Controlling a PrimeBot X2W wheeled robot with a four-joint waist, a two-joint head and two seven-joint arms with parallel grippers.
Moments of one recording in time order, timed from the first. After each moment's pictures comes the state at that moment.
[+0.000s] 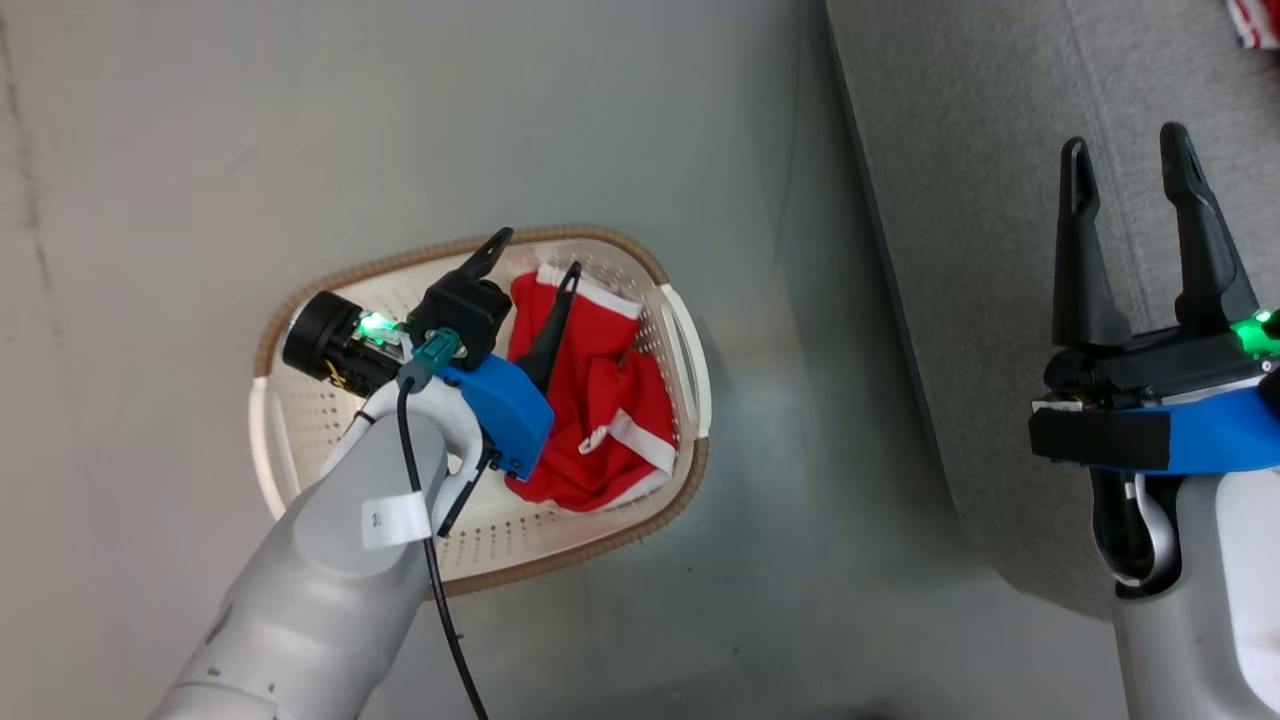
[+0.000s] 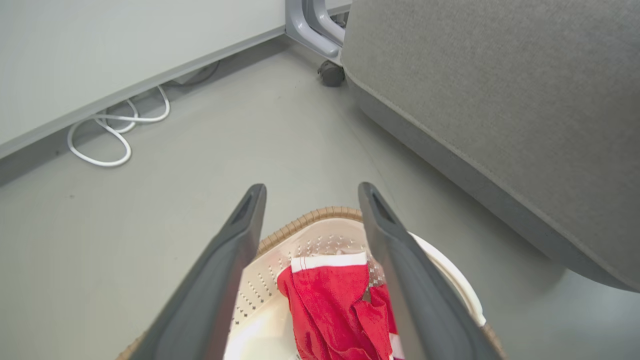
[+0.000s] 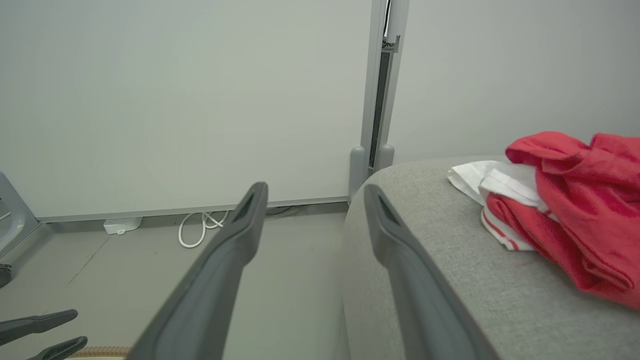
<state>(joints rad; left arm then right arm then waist) -0.77 0.11 -0.60 0.86 -0.25 -0.13 -0.26 -0.40 -0.10 -0.03 0.03 0.18 0.13 -0.26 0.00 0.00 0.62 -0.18</state>
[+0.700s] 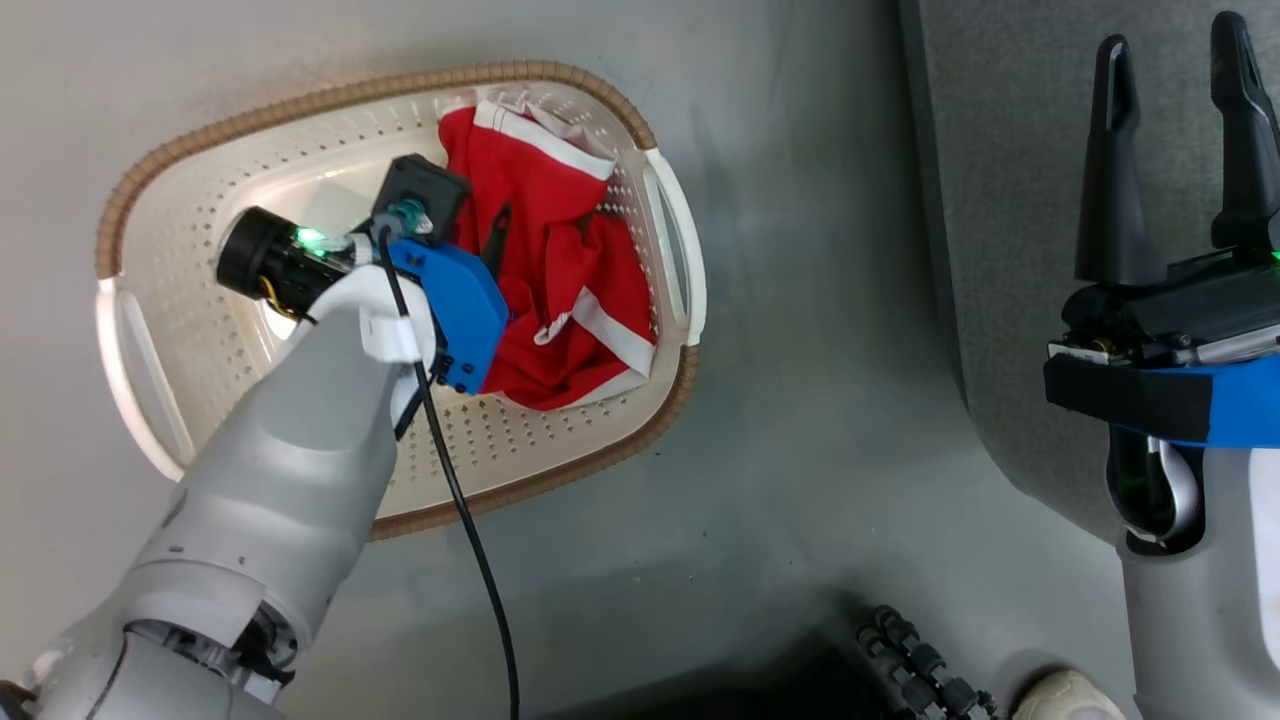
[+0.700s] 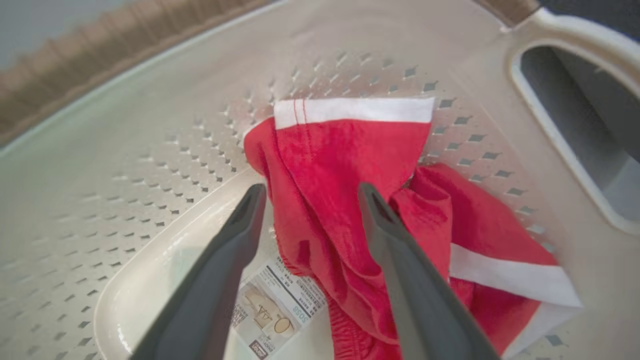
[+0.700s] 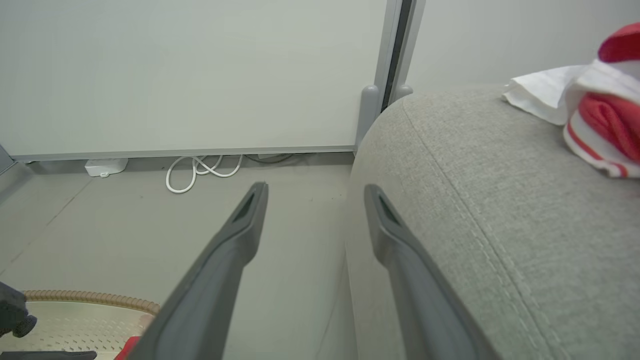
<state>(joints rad) -1.05 0.09 -0.80 1.23 -0.43 -0.13 -0.15 -0.49 -0.09 -0.01 -0.07 0.18 0.13 -0.26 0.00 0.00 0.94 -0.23</state>
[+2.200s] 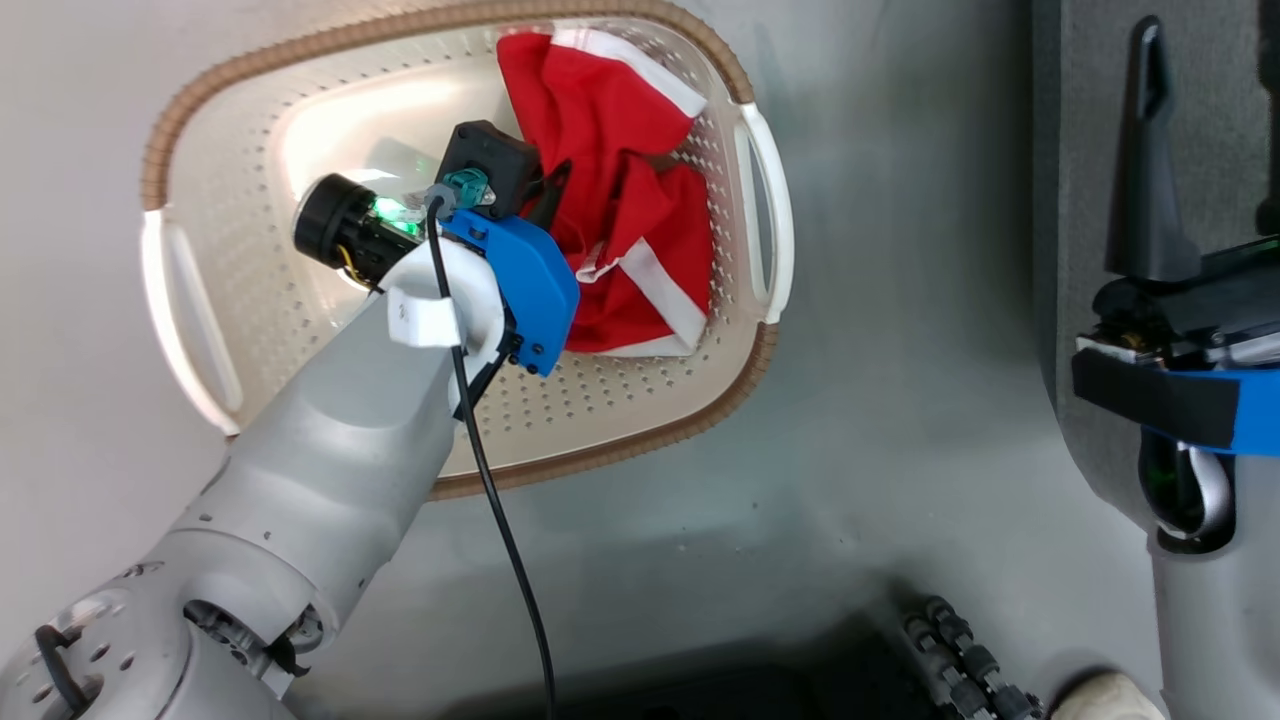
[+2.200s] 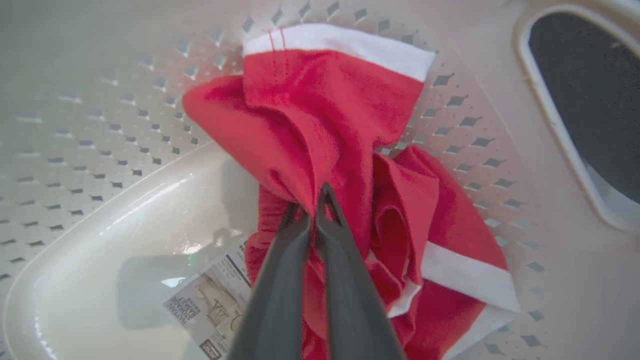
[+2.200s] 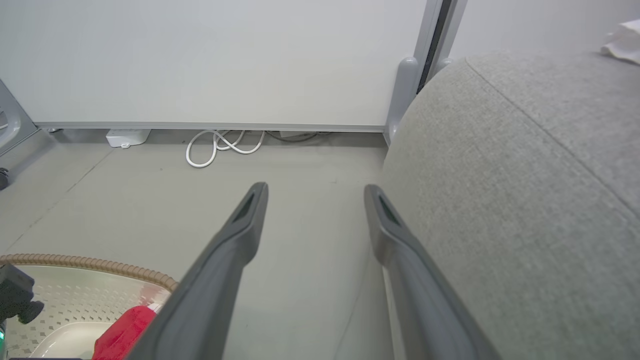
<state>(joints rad) -1.12 0.09 -1.10 1.13 -0.80 -0.13 -0.14 -0.49 -0.12 -0.02 -0.13 0.13 0.13 -0.26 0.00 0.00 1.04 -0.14</state>
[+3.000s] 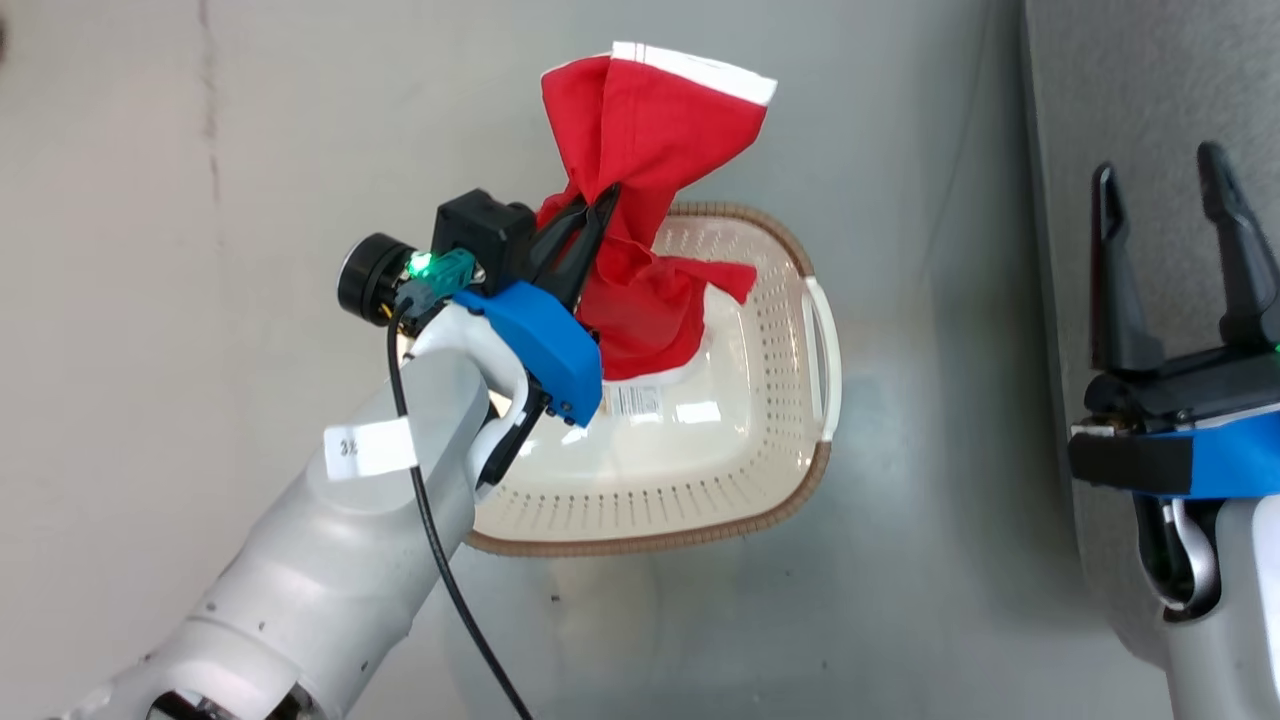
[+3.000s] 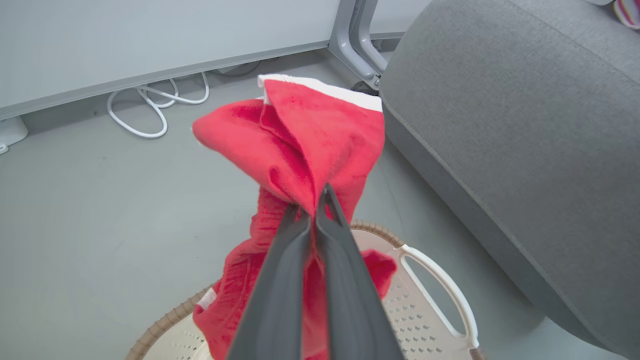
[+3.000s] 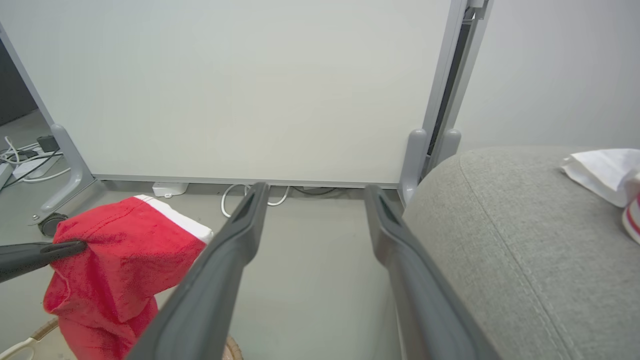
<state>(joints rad) -0.93 0.13 -0.91 0.85 -0.73 -0.13 -0.26 -0.37 -0.17 -0.04 0.00 0.13 0.13 -0.26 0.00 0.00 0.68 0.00</state>
